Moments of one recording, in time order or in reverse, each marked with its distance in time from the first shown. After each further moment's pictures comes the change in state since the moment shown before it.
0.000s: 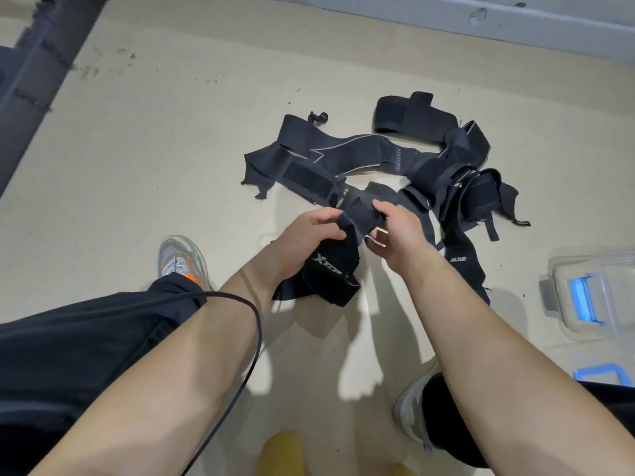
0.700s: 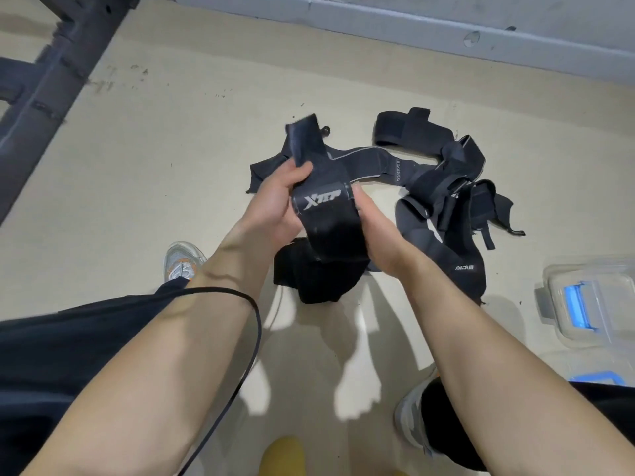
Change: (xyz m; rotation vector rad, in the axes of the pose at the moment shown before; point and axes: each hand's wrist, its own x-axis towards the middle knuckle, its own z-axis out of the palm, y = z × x) left_hand -0.005 0.064 -0.023 -0.590 0.170 0.131; right_hand -0.032 -0.004 0.022 -0.381 -0.376 -0.139
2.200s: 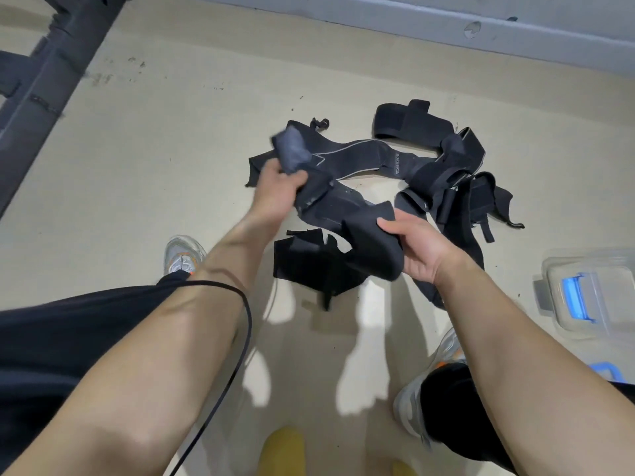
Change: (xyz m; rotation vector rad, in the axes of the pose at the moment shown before) left_hand 0.016 -0.006 -0.010 0.570 0.332 0.110; right_hand -0.022 0.017 -0.054 0.387 -0.111 0.053
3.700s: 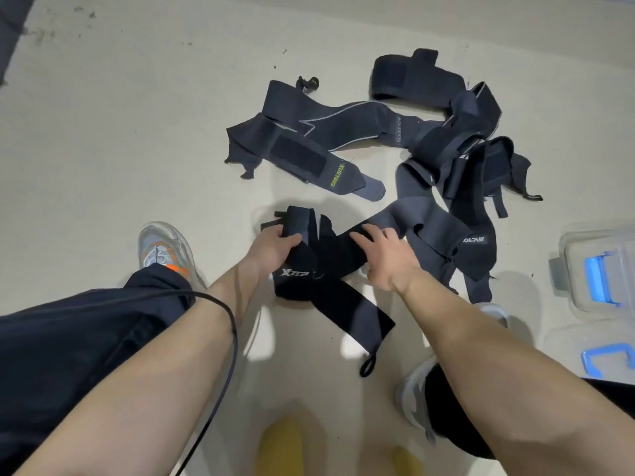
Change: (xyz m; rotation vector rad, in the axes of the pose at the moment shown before) left_hand 0.004 -0.133 -0.006 0.446 -0.196 -0.329; right_hand 0.074 0.097 -0.052 -1.913 0.130 0.013
